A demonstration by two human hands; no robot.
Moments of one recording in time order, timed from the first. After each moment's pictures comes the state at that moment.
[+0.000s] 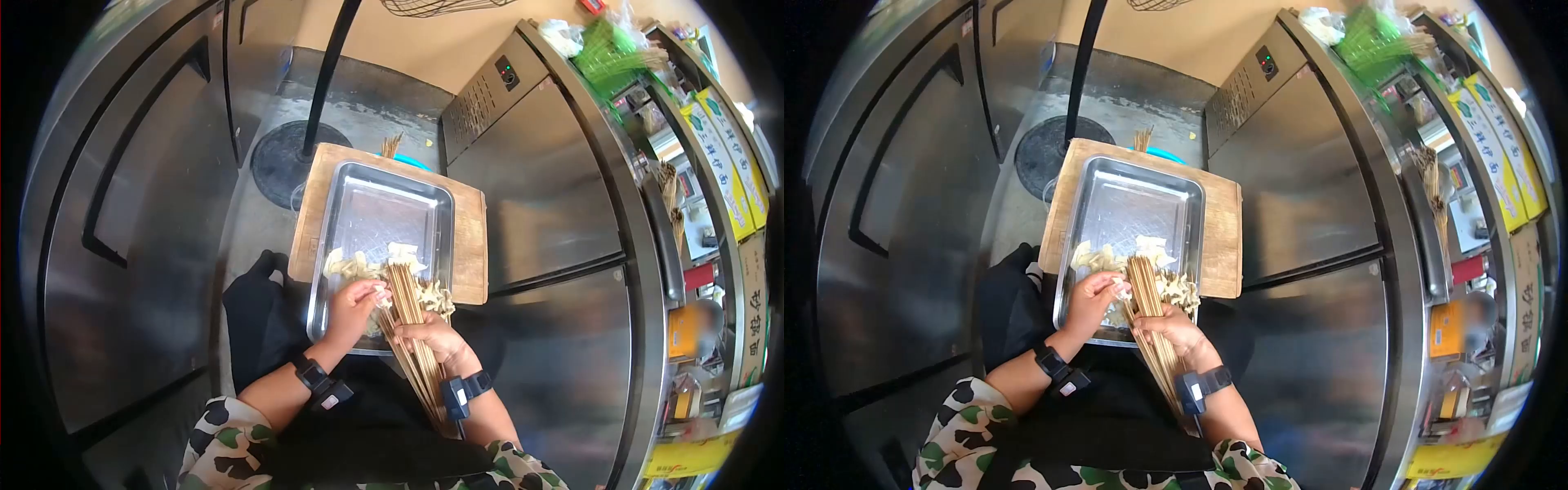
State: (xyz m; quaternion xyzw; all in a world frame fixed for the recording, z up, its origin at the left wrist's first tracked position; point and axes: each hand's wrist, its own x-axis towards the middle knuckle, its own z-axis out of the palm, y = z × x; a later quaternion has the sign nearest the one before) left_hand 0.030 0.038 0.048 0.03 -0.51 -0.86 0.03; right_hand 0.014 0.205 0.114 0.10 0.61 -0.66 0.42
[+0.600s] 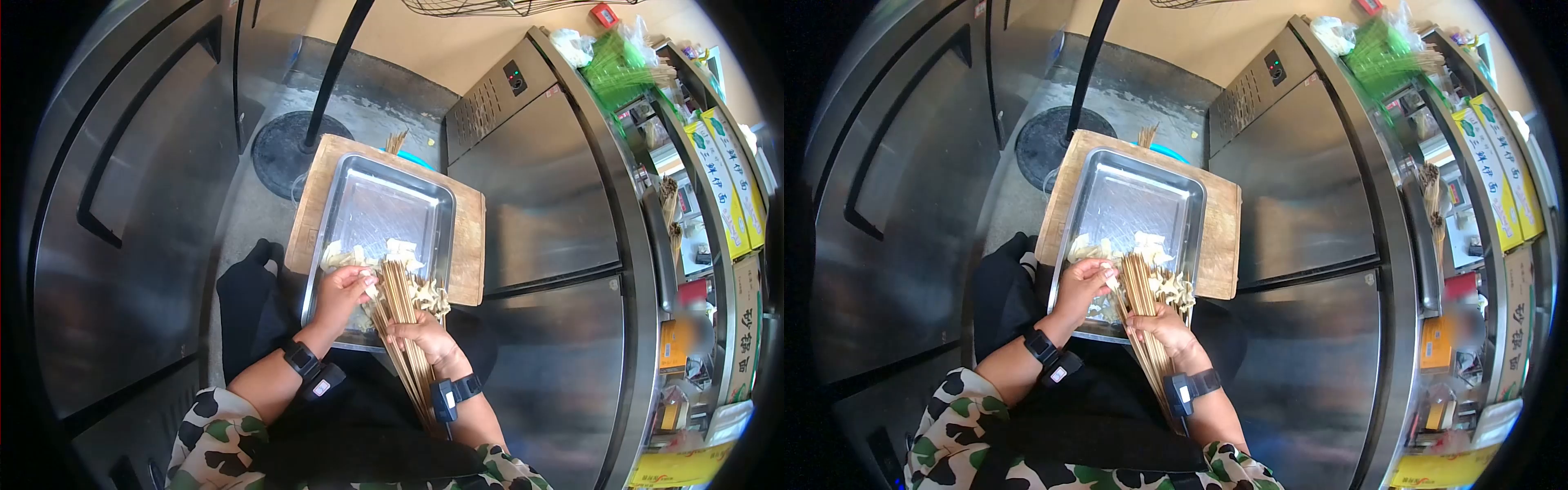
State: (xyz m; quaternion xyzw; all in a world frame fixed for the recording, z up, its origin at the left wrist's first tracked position) left_hand 0.020 0.022 0.052 0.16 -0.47 -0.87 -0.05; right_hand 0.016 0.203 0.107 0.06 0.63 -0.65 0.41
